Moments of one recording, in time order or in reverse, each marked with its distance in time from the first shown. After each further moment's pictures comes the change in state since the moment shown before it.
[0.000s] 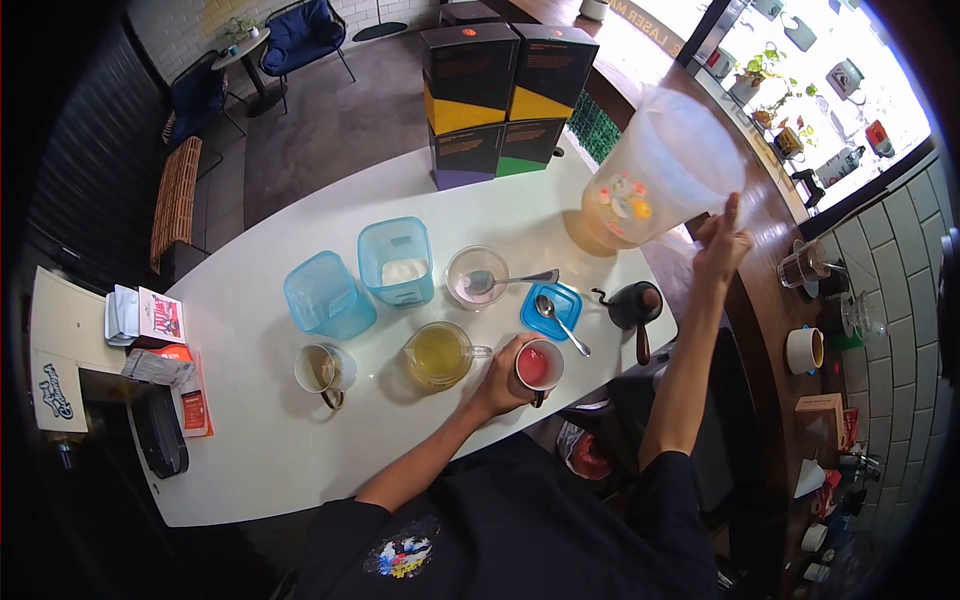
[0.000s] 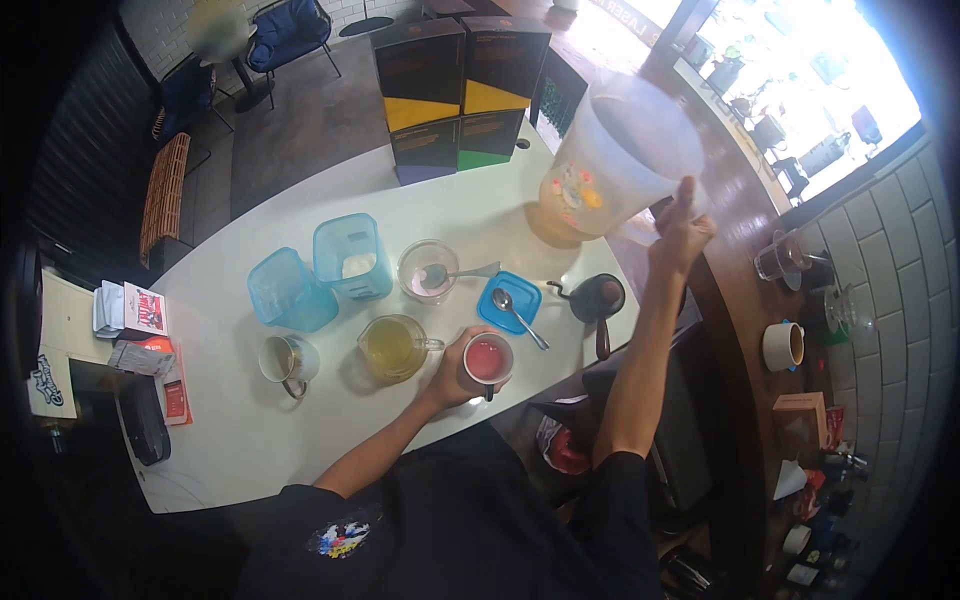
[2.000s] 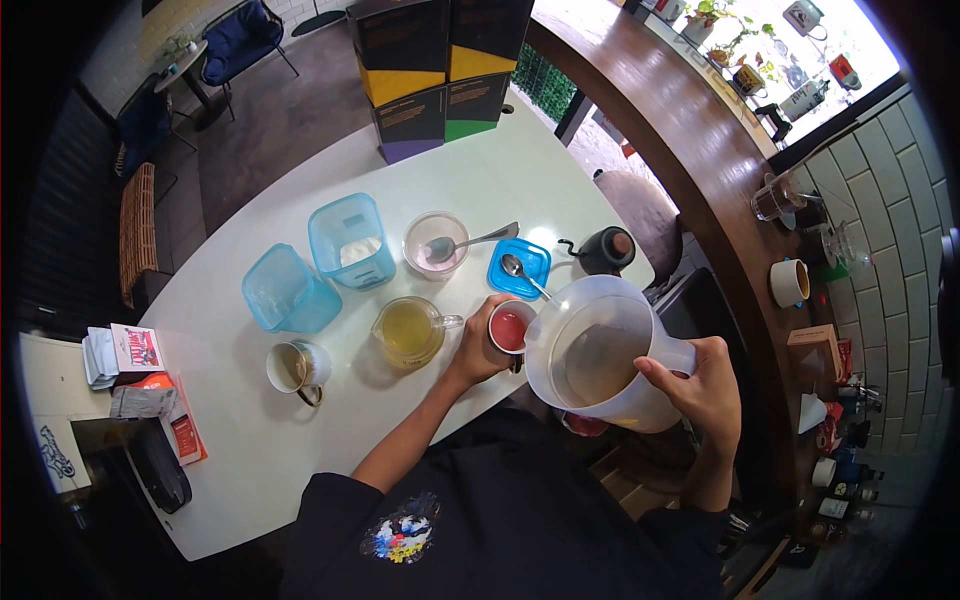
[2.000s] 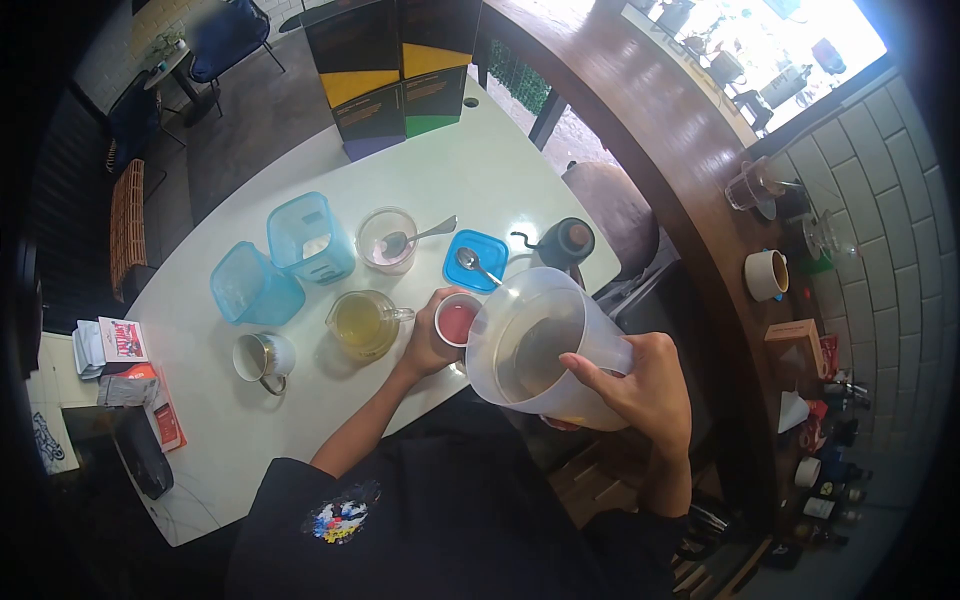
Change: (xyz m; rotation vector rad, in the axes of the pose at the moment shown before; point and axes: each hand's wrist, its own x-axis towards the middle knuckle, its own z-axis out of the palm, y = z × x) left_hand 0.005 -0.001 -0.004 -0.016 -0.066 0.039; right_hand -0.158 -0.205 -0.049 -0.995 -0.797 0.521
